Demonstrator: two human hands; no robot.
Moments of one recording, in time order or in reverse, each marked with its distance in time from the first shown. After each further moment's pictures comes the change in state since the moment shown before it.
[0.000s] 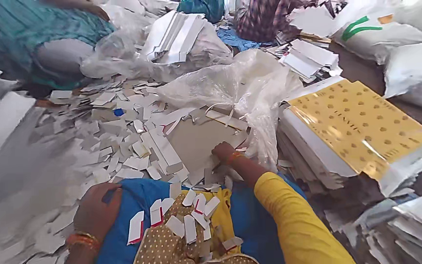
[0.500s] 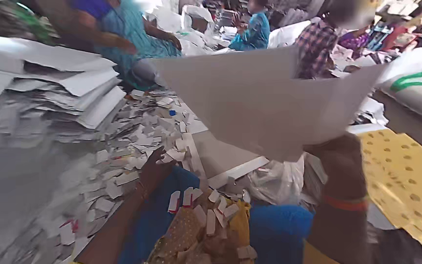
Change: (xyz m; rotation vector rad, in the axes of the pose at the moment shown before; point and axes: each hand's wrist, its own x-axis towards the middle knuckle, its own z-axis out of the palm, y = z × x) left_hand 0.012 0.014 -0.019 -0.430 -0.005 -0.080; right_hand -0.242 -0.021 -0.136 0.921 1.352 -0.515
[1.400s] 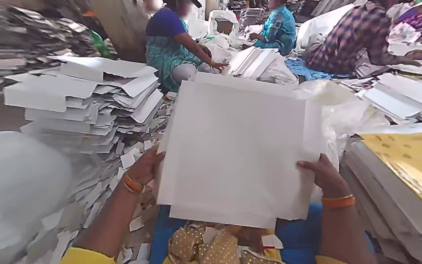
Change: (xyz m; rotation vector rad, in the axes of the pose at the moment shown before) left_hand -0.060 0.032 -0.109 -0.626 -0.022 -0.162; right_hand -0.078 0.067 0.036 0.238 0.019 0.753
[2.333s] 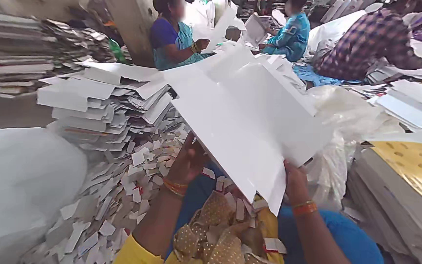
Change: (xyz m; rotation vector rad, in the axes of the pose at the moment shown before) left_hand -0.011 0.008 0.107 -0.610 -0.236 0.298; right_hand -0.010 0.037 0.086 0.261 0.374 0.135
